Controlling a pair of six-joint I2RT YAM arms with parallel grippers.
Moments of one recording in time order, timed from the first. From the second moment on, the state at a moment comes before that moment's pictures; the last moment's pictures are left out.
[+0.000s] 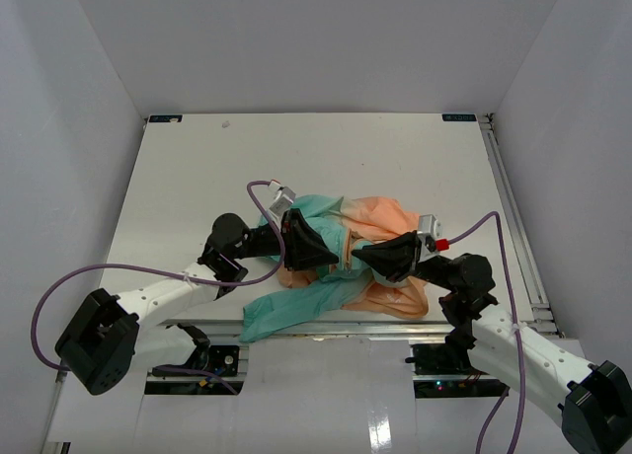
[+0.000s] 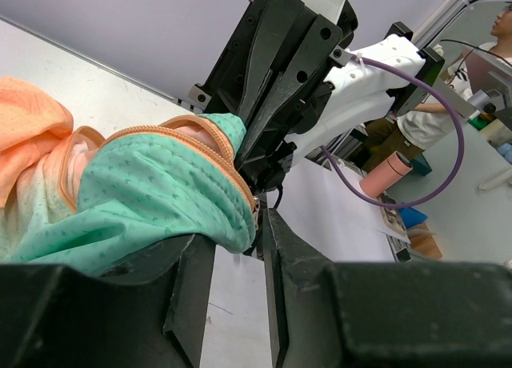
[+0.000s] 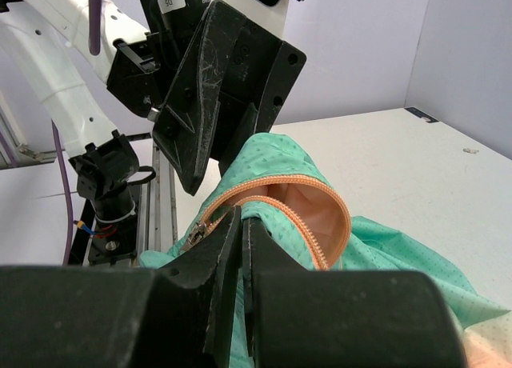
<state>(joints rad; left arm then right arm) -0.70 1.17 0.53 0.89 0.85 -0.72 0.64 0.70 0.23 0.90 -0.67 0.29</state>
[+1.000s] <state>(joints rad) -0.72 1.21 0.52 0.95 0.90 -0.72 0.66 0.72 0.23 0.92 -0.66 0.29</state>
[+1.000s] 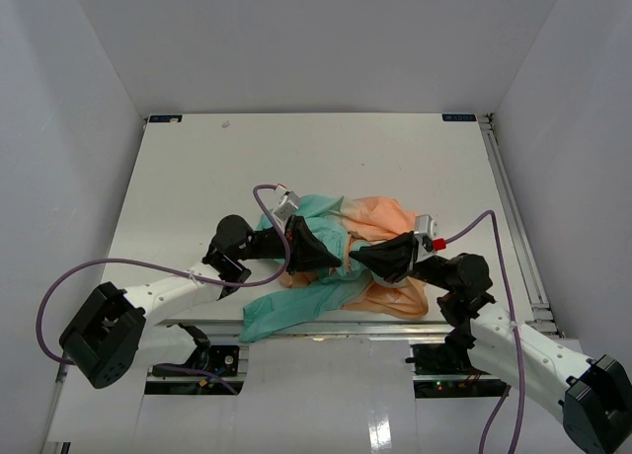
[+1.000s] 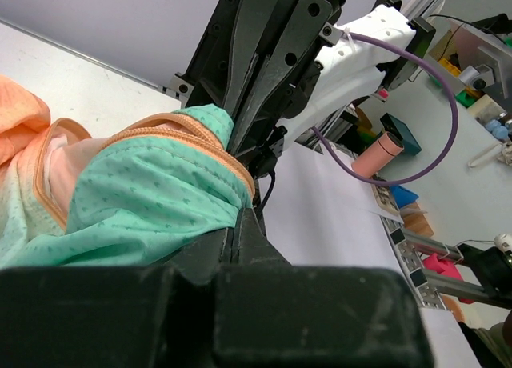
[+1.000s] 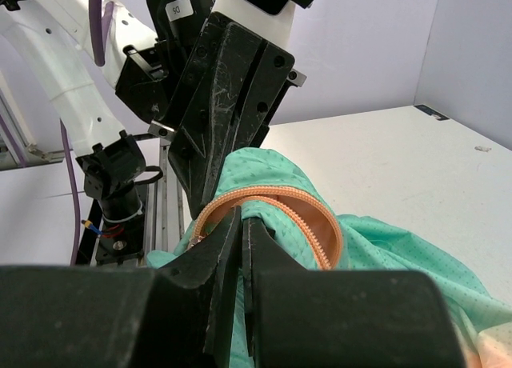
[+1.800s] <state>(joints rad) -0.75 1.10 0.57 0.61 0.73 -0.47 0.66 0.68 0.30 0.68 -0.58 0.28</state>
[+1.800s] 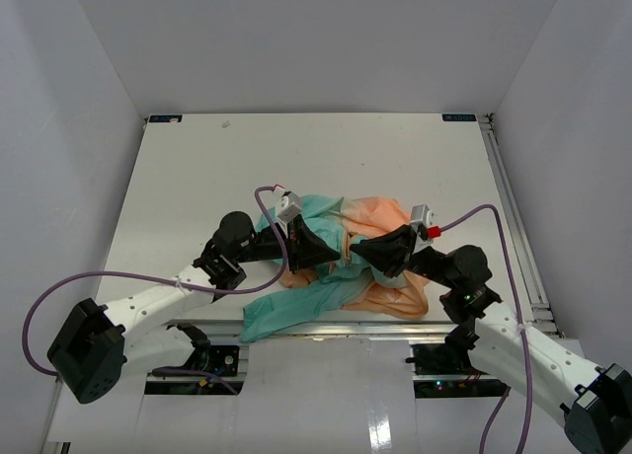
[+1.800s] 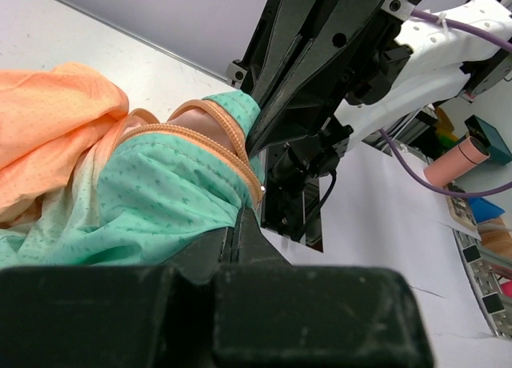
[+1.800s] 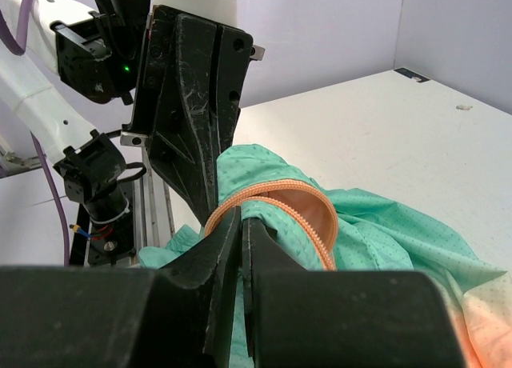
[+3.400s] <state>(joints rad) -0.80 1.04 0.61 0.45 0.56 -0.38 0.66 0.75 0.35 0.66 -0.55 0.31</state>
